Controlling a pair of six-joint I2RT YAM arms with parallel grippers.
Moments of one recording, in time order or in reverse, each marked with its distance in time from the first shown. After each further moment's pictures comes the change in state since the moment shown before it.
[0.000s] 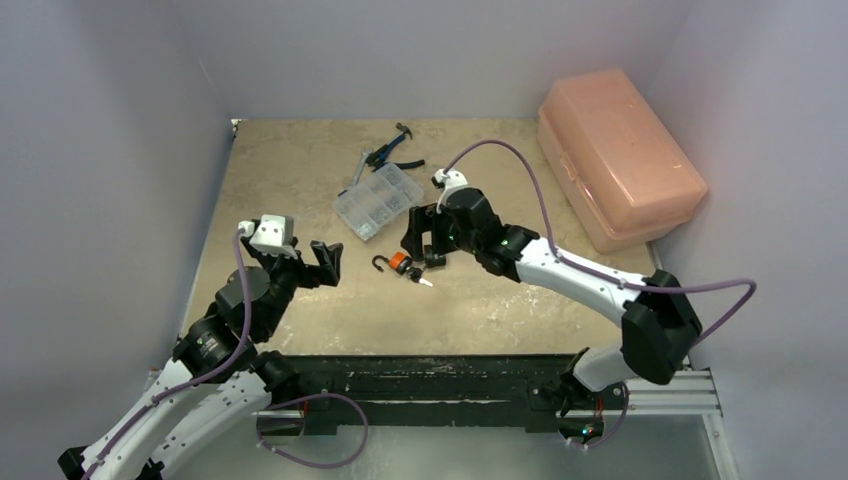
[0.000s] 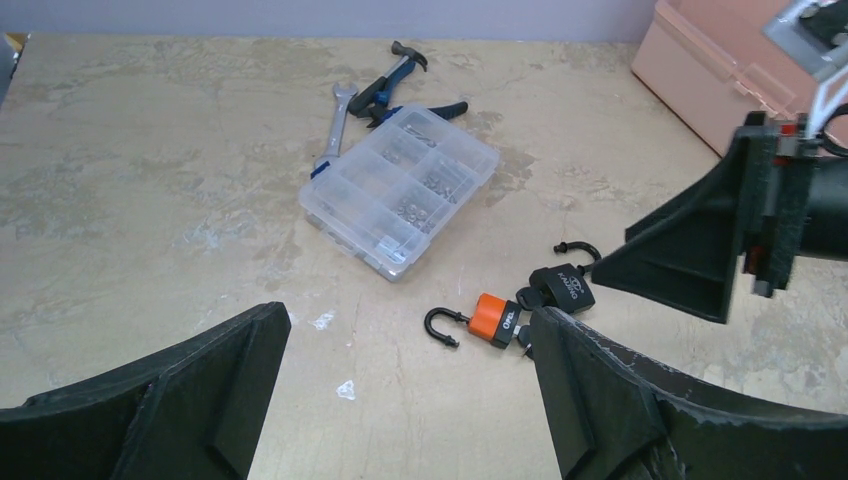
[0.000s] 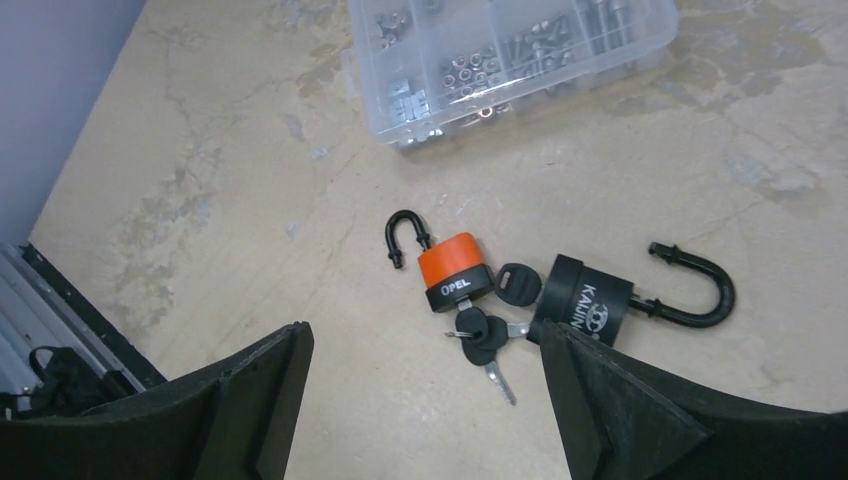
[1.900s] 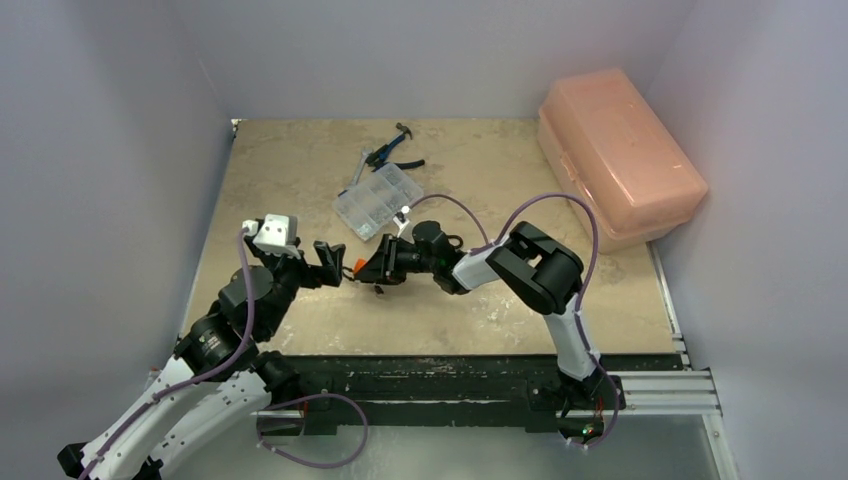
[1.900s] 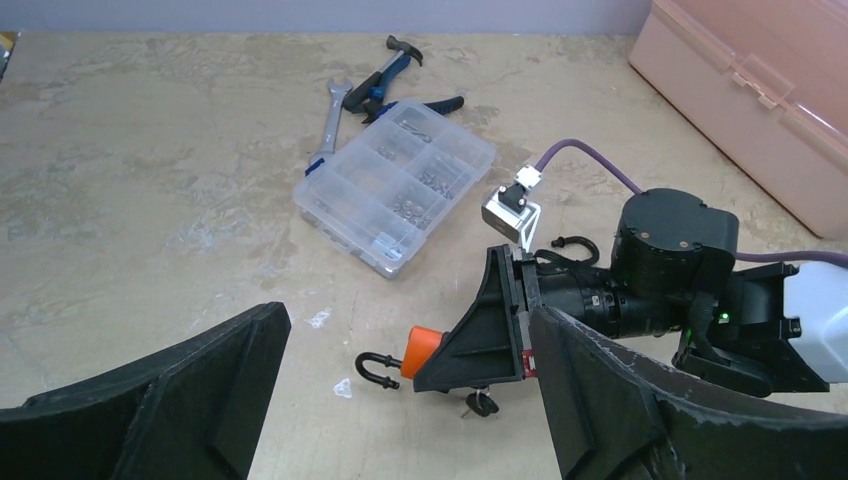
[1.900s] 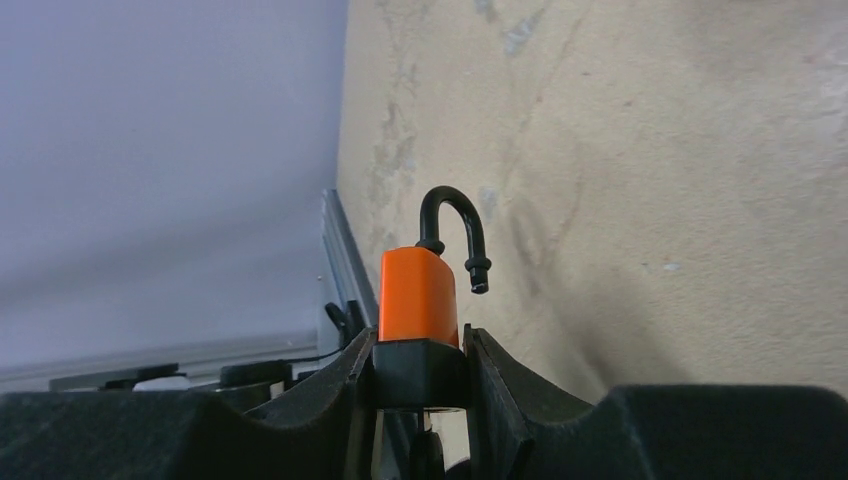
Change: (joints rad) left arm -0.017 0.011 0.000 0.002 -0.005 0.000; right arm 0.037 0.623 -0.053 0.912 -0.543 0.700
